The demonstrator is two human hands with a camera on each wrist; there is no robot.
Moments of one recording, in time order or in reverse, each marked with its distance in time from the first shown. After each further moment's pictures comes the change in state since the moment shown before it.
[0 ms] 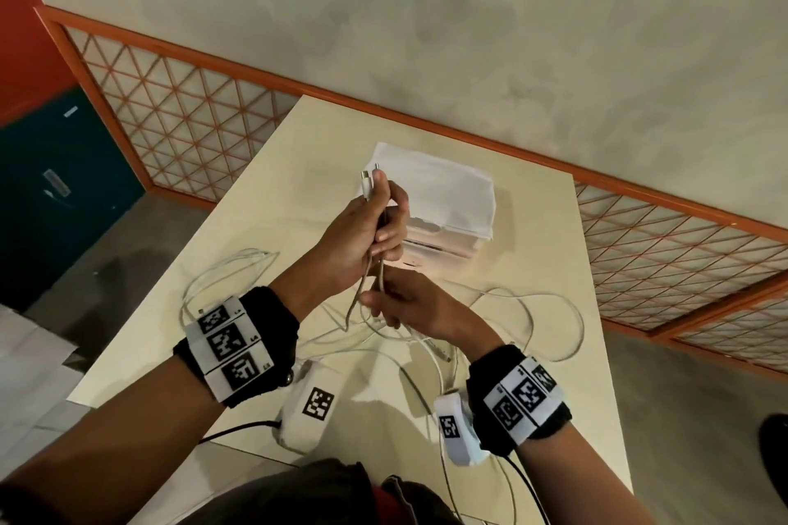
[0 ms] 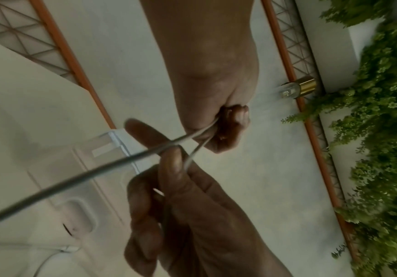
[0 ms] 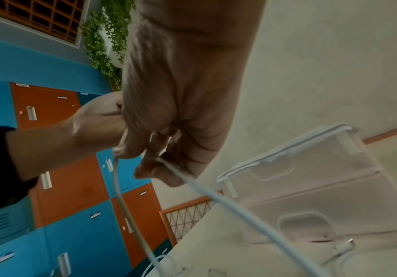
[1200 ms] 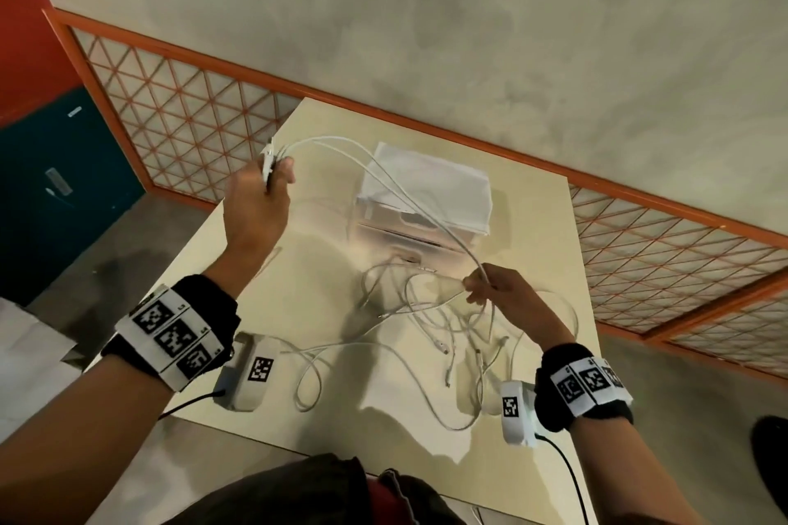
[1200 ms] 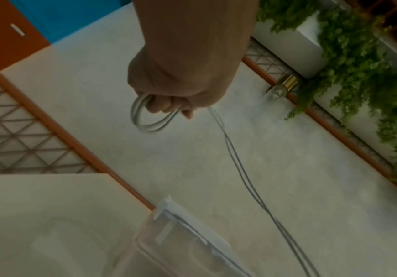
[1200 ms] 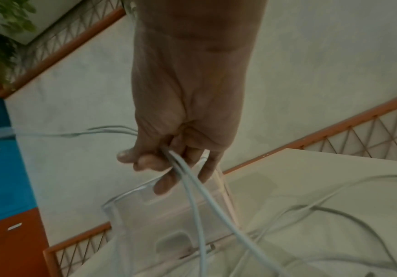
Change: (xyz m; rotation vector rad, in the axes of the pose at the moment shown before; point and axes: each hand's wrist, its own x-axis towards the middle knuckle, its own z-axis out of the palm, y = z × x) left_hand -0.021 0.019 -0.091 1.034 0.890 0.333; right_hand -0.052 0.079 -0.072 0.098 0.371 0.150
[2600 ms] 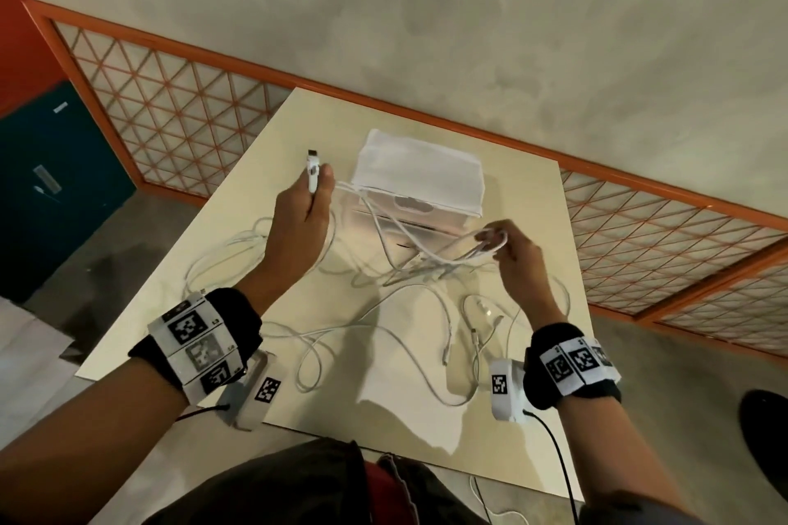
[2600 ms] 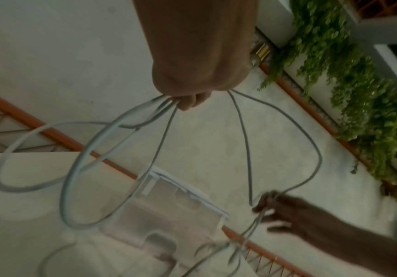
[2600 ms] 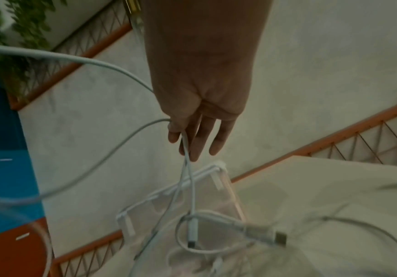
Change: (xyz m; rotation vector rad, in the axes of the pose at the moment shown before) left_hand -0.058 0.033 0.011 -0.275 -0.201 0.167; right_hand -0.007 -0.002 -0.001 -0.247 0.408 -0.182
